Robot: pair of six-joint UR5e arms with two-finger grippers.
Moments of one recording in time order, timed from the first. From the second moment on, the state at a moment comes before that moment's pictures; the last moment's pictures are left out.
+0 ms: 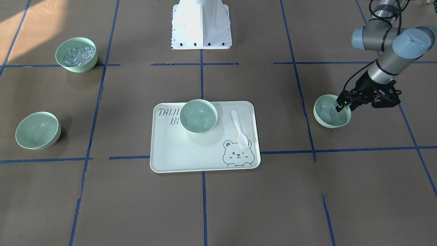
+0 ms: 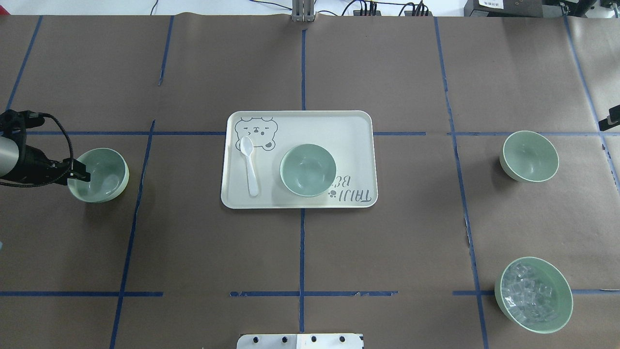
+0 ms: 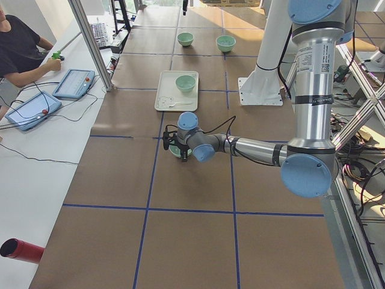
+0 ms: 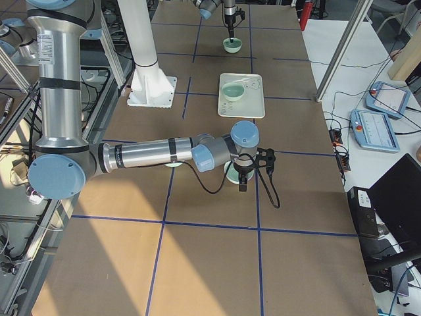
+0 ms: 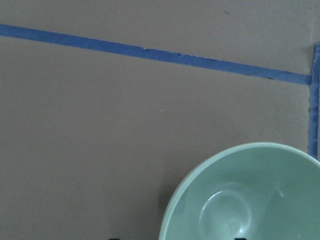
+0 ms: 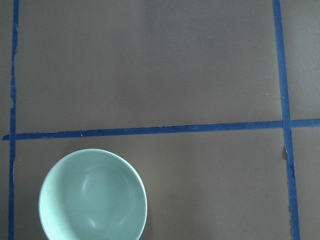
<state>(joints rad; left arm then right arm) -0.89 -1.53 -1.66 -2.31 -2.12 -1.09 1.34 -1.60 1.72 -1.29 2.37 0.51</state>
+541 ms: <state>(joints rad) -0.89 -1.53 -1.70 -2.29 -2.13 -1.10 1.26 -1.60 1.72 -1.27 2.33 0.53</state>
